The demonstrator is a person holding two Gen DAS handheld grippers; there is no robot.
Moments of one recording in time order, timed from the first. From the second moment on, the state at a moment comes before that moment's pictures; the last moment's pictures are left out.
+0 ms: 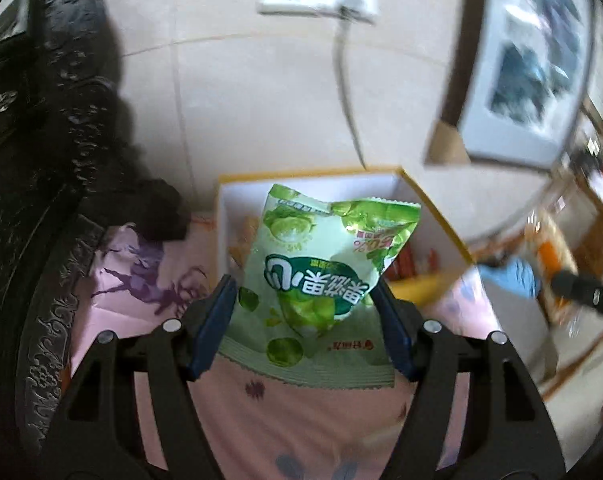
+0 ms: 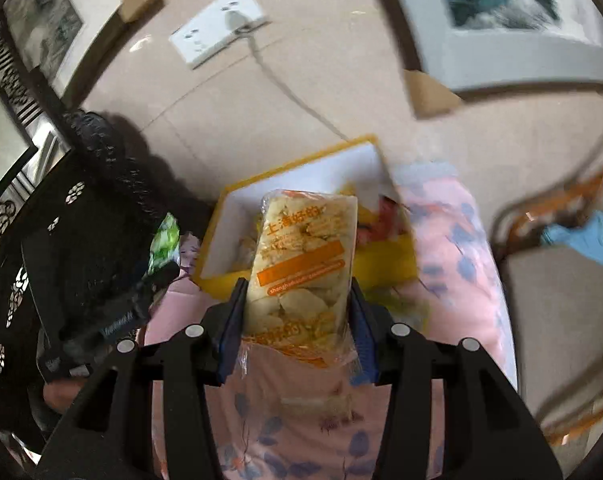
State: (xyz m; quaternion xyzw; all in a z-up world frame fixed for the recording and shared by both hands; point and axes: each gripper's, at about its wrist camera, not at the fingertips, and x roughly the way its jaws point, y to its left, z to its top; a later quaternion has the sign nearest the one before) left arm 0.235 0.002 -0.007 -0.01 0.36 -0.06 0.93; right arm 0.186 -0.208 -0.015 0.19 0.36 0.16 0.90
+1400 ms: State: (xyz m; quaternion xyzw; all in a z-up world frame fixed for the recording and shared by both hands) left arm 0.159 -0.113 -0.212 0.28 0.41 -0.30 0.82; right arm 0.271 -0.195 -0.212 -0.09 0.43 0.23 0.87
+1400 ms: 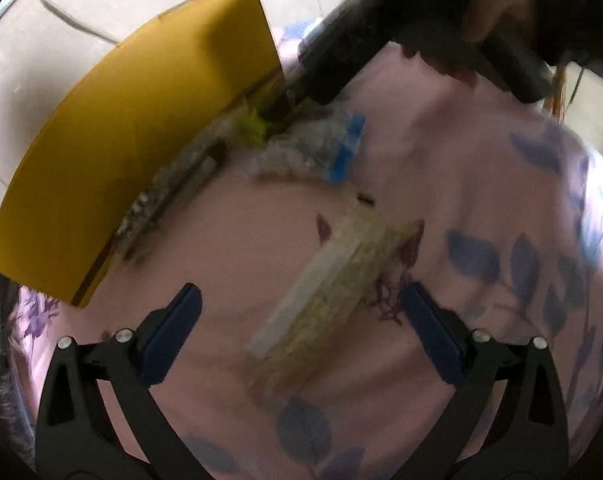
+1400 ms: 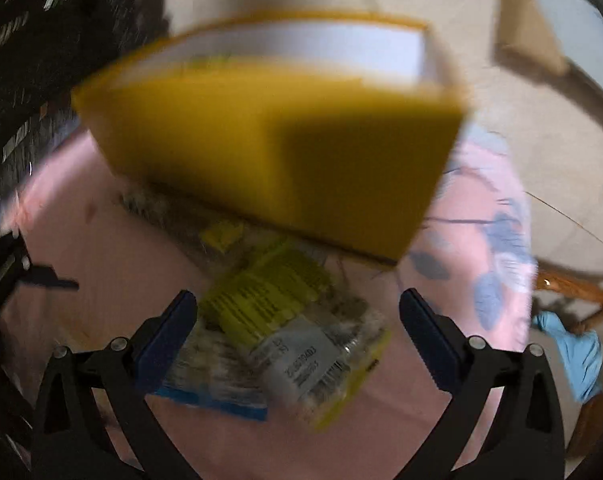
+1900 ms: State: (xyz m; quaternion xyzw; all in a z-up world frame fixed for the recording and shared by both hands) left arm 0.171 -0.074 -0.215 0.06 0.49 -0.30 0.82; right arm 0.224 -0.190 -0.201 0.00 0.45 0.19 0.87
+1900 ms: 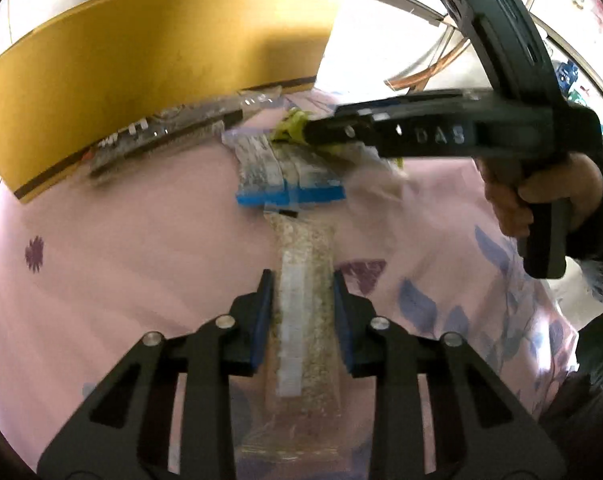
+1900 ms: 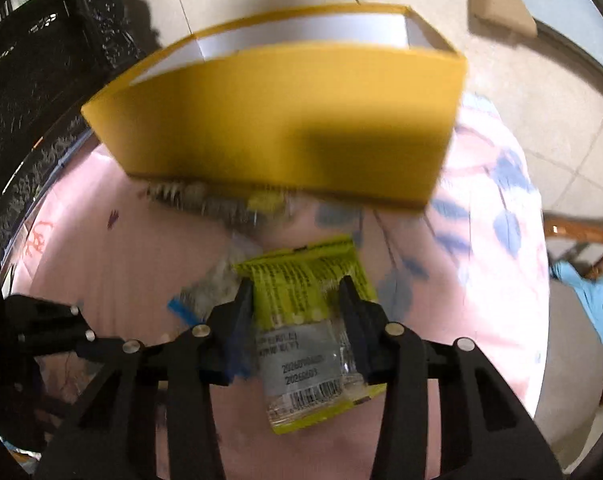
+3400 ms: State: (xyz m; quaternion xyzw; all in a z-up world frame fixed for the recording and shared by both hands) left arm 0.222 -0.023 -0.050 0.02 0.32 -0.28 0.91; right arm 0.250 -0.277 -0.049 0.30 0.28 0.23 0.88
